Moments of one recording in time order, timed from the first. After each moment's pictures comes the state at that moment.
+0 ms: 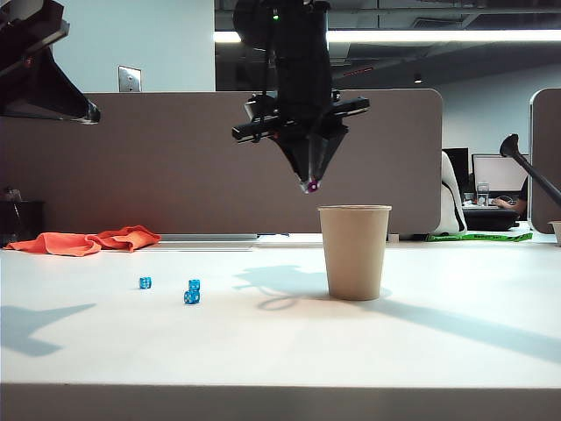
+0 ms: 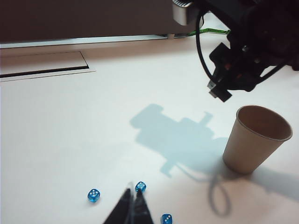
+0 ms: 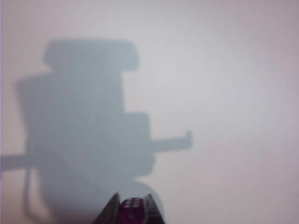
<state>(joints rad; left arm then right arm) -0.29 0.87 0.40 0.27 0.23 -0.04 0.65 2.23 2.24 -1.16 0.37 0.13</state>
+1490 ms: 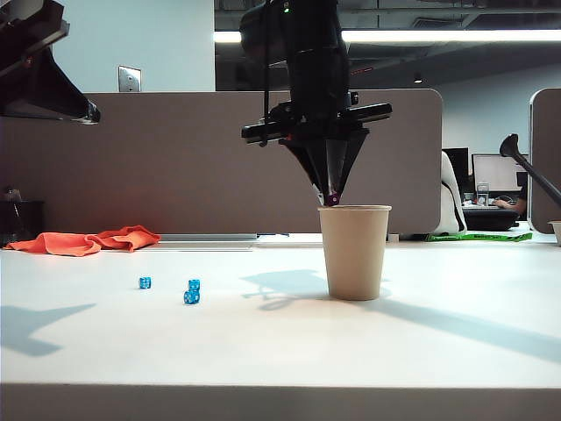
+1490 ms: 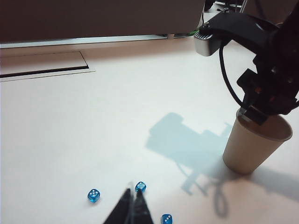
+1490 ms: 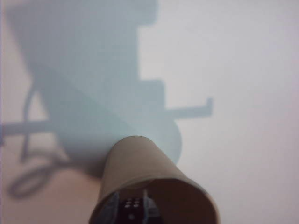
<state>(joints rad) -0.29 0.87 0.40 0.27 0.23 -0.04 0.65 2.22 2.24 -1.39 0.27 0.24</state>
